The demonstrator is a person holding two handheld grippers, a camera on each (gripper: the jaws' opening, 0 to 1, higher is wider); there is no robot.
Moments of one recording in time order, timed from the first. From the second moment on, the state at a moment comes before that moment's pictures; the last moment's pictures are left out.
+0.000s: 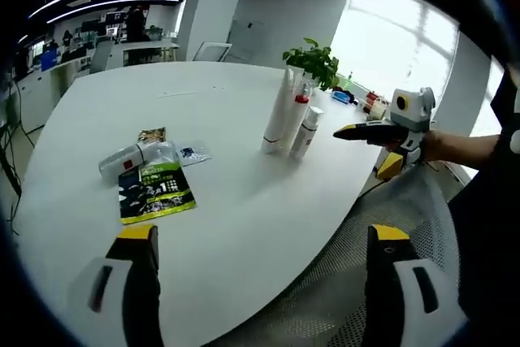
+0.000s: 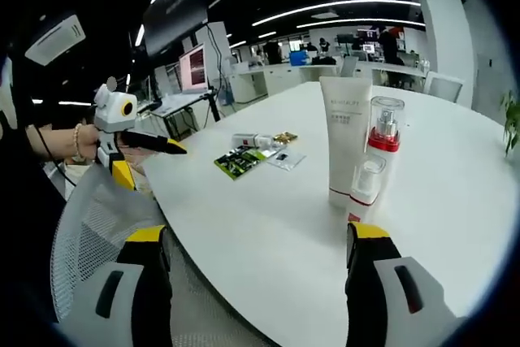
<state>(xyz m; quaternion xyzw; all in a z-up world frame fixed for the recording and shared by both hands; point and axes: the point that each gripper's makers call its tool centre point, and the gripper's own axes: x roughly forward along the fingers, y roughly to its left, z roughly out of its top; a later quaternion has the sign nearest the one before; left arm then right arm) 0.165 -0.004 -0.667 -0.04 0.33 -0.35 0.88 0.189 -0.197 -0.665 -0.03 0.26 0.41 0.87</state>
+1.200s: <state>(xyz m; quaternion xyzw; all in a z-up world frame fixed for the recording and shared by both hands) 0.201 0.018 -0.675 0.03 0.32 -0.35 0.88 0.192 -0.203 -0.672 -0.03 0.27 0.39 0.88</state>
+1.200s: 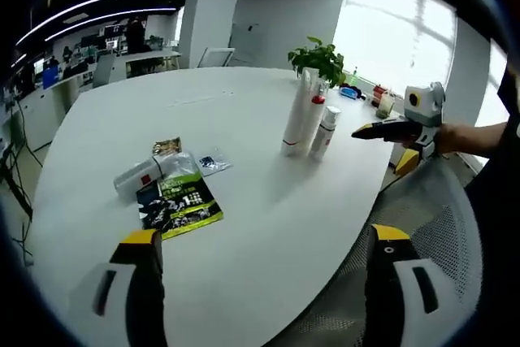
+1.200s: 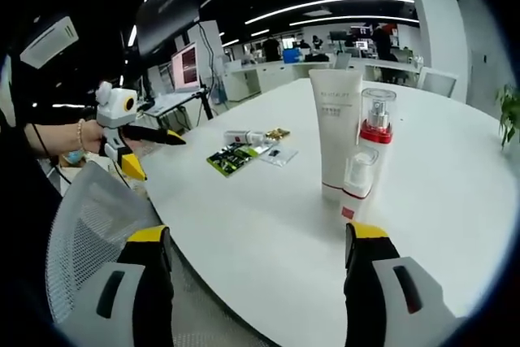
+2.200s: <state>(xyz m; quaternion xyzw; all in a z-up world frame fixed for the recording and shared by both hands) 0.281 0.056 -0.705 0.08 0.37 -0.37 0.85 0.192 -0.205 -0.681 -0.02 0.30 0.38 0.88</state>
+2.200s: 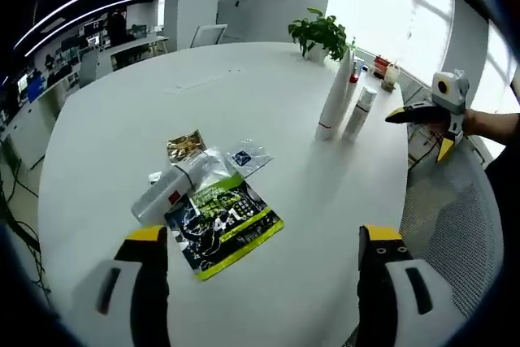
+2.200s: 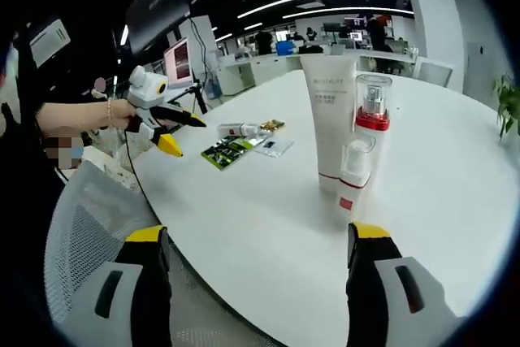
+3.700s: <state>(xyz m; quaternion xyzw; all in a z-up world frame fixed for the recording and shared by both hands) 0.376 0.076 -0.751 0.21 0.42 -0.41 0.79 0.196 -0.216 -0.691 0.00 0.32 0.34 0.88</state>
